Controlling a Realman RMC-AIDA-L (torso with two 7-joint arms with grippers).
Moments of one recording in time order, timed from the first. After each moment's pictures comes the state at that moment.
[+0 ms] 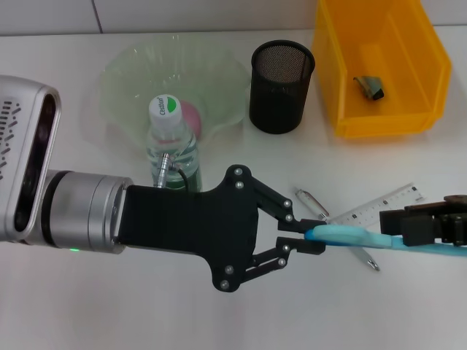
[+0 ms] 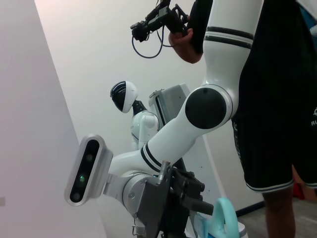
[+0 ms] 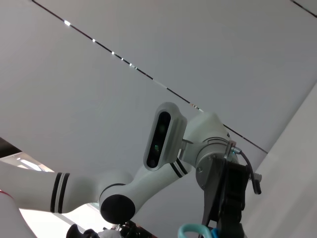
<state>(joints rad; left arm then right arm) -0.45 -2.07 1.46 0.75 1.34 1.75 -0.83 0.49 1.95 -0.71 -0.57 -1.87 -2.18 1.99</state>
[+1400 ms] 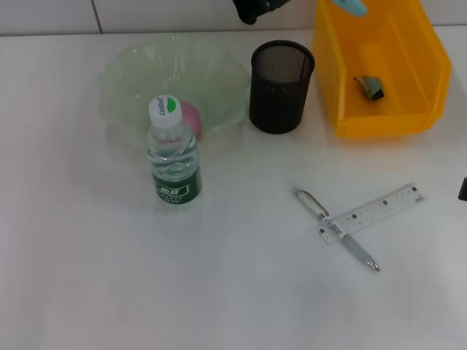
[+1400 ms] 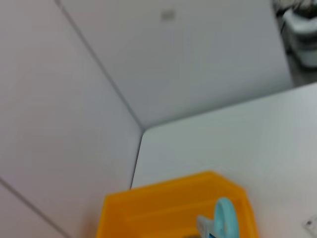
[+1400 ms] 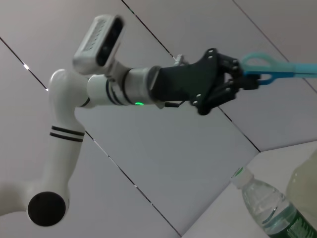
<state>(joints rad) -0.84 -2.08 1.24 1.49 2.26 1.43 -1.93 0.29 1.94 -0.43 -0.65 -1.92 -2.18 1.72</state>
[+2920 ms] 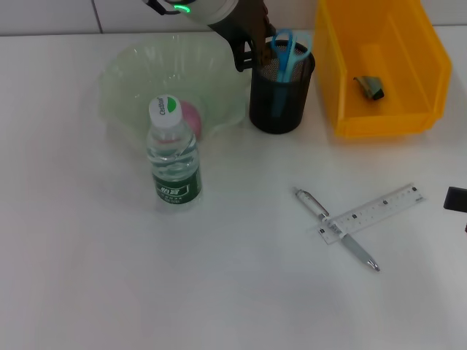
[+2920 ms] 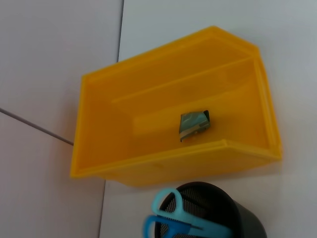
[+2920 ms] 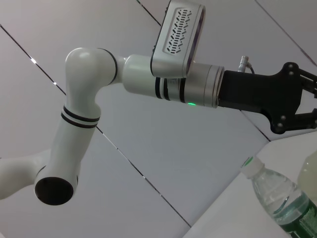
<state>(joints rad) -0.99 -2.08 1.55 1.25 2.63 1.27 -2.12 0.31 1.96 -0.46 -0.65 -1.93 -2.18 1.72</state>
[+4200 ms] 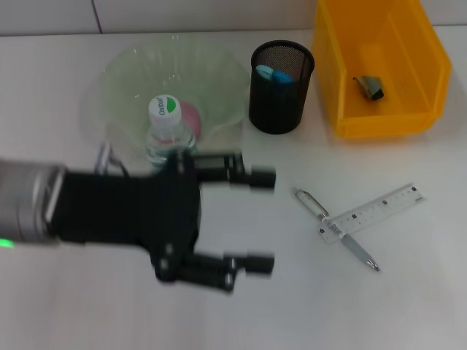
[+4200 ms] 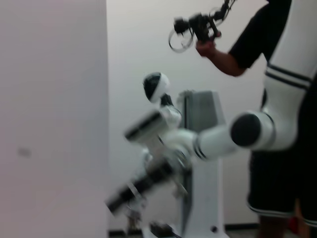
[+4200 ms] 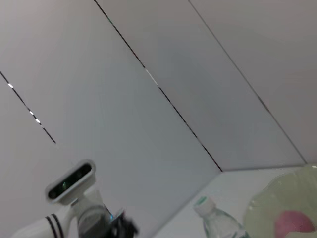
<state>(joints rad) -0.38 -2.07 1.23 0.91 1.48 1.87 -1.25 0.33 1.93 -0.32 -0.86 -1.91 -2.18 1.85</state>
